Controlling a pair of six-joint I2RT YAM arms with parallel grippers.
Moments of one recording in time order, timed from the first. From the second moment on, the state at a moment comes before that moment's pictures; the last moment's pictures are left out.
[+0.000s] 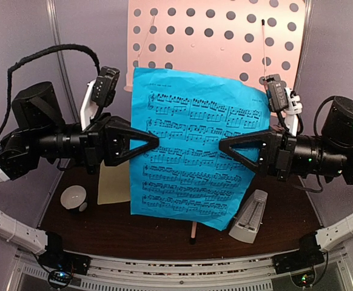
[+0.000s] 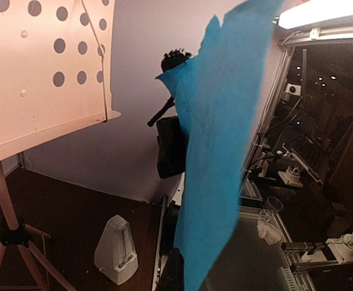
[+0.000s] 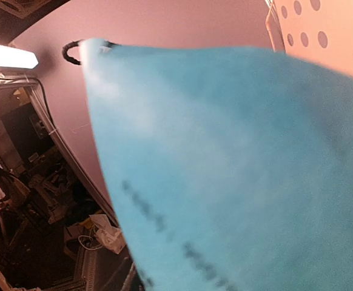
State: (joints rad) left arm -1.23 1.08 1.31 -0.18 0.37 -0.26; right arm 1.41 0.98 1.27 -0.25 0.10 0.45
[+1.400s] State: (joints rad) left arm -1.20 1.56 2.29 -0.66 -0.53 0.36; right arm 1.21 1.34 2.19 -0.63 0.60 -0.08
